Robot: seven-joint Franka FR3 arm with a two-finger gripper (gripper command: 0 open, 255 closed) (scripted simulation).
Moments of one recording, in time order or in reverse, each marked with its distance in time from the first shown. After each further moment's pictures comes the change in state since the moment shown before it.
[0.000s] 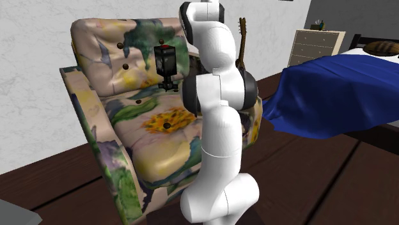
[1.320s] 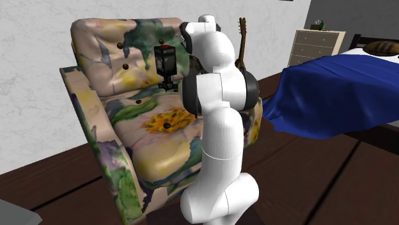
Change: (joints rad) arm 0.022 -0.038 0.012 -0.246 -0.009 0.216 0.027
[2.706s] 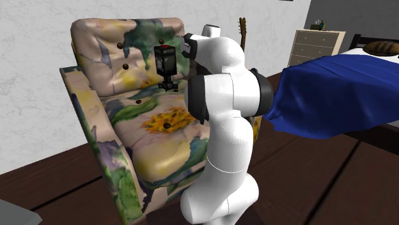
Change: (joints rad) arm 0.012 -0.174 0.011 -0.349 0.128 0.457 -0.149
